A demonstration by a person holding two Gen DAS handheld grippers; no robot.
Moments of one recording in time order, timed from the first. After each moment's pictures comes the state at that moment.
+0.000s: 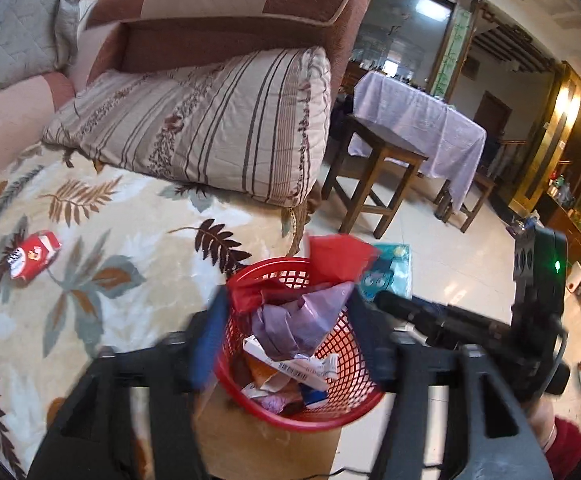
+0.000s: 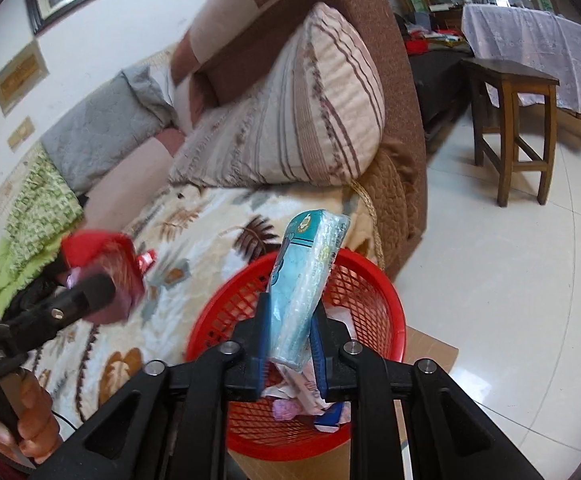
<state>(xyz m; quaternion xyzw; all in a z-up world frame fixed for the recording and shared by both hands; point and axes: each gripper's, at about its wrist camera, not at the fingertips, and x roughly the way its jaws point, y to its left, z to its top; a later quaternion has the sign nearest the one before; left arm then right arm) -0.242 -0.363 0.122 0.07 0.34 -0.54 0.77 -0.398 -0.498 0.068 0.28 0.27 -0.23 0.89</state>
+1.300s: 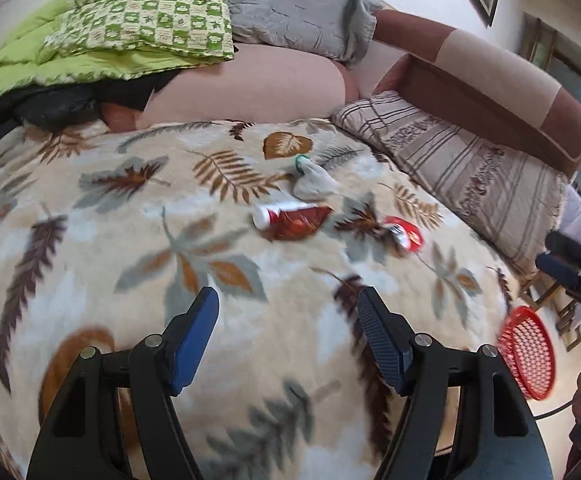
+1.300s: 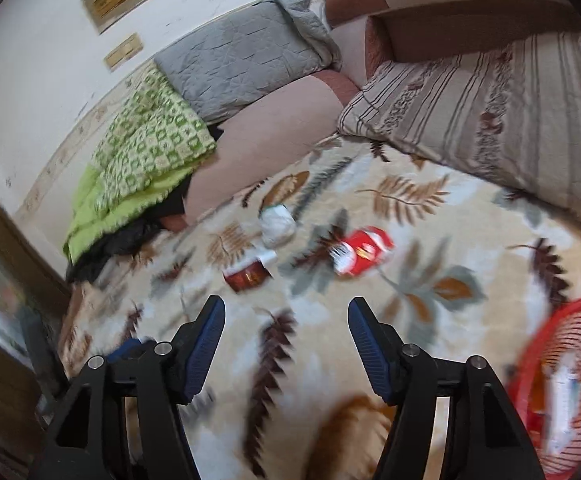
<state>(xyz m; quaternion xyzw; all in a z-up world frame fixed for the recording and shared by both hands) -0.049 -0.019 0.105 -0.03 0.38 -0.24 0.89 -0.158 -0.300 0.141 0.25 0.31 -0.03 0.92</state>
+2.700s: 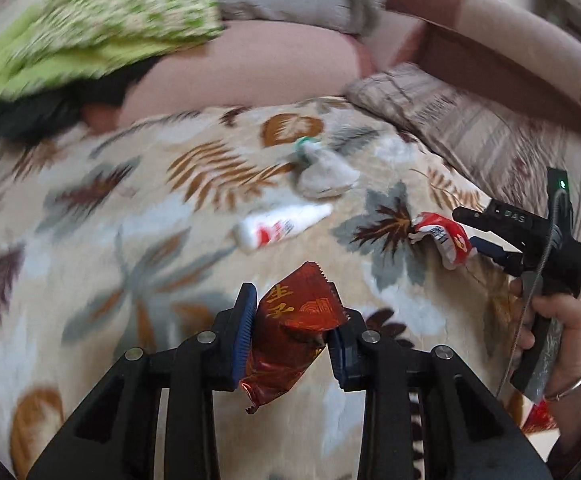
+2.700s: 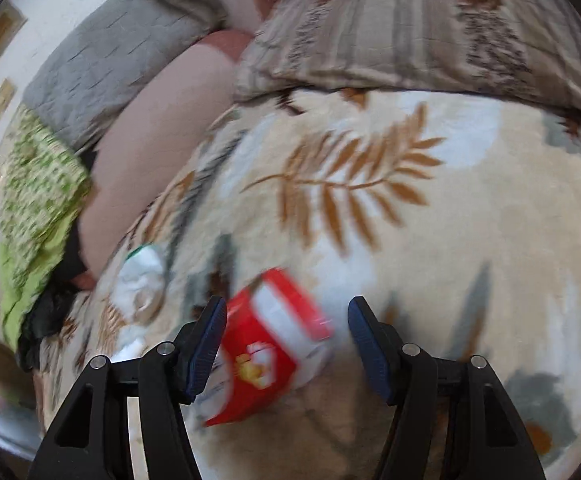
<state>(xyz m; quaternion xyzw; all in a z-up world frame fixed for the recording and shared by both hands) 0.004 -0.079 0.059 0.00 0.40 -0.20 0.89 0.000 -0.411 -0.001 0.35 0.35 -0.09 0.86</state>
